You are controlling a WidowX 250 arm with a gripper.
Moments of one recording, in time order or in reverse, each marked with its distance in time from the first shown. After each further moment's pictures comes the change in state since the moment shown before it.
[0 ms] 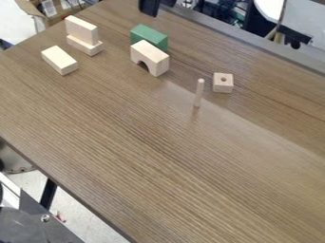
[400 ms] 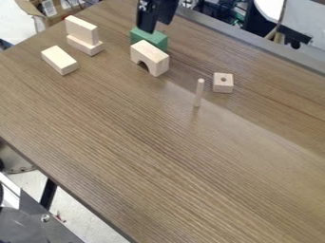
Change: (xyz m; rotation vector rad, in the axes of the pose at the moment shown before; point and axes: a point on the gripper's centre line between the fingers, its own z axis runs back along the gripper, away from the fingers) arm 0.002 -0.005 -0.036 0.047 -0.047 -0.003
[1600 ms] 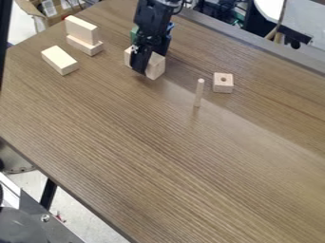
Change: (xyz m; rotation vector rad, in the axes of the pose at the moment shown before) arm -0.001 0.008 -0.065 0.085 0.029 -0.058
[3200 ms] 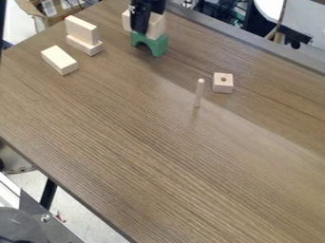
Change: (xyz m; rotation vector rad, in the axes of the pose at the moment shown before) arm 0.029 -0.024 0.052 -0.085 0.072 0.061
